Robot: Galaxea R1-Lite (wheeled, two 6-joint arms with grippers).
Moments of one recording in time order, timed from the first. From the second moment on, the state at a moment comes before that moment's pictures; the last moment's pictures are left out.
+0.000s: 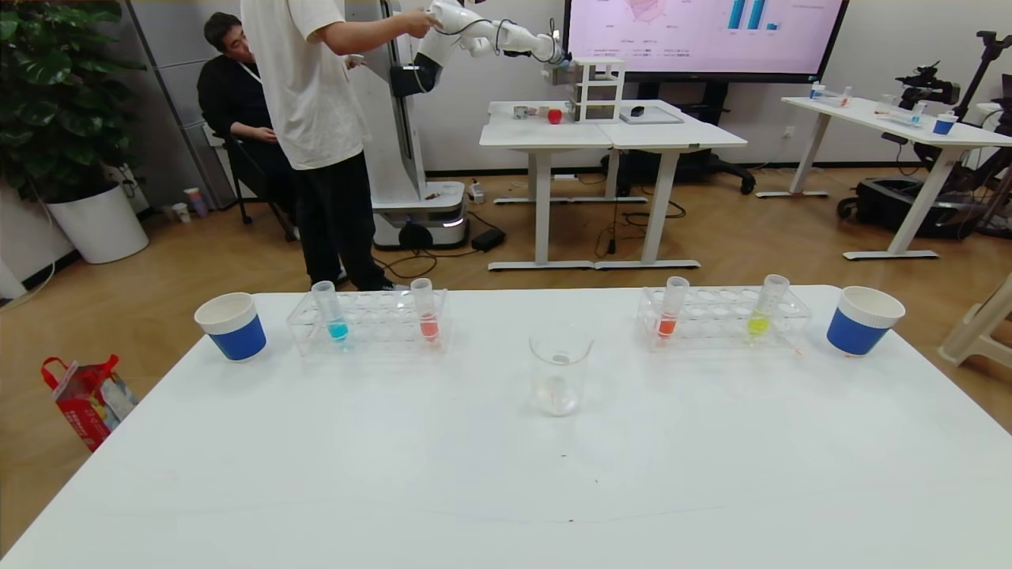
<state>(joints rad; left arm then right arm) 0.00 0.00 0.00 0.00 0.00 0.01 0.01 0.00 0.00 0.00 0.01 -0.02</state>
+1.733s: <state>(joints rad) 0.00 0.00 0.00 0.00 0.00 0.01 0.07 0.60 -0.30 -0.40 0.03 0.02</state>
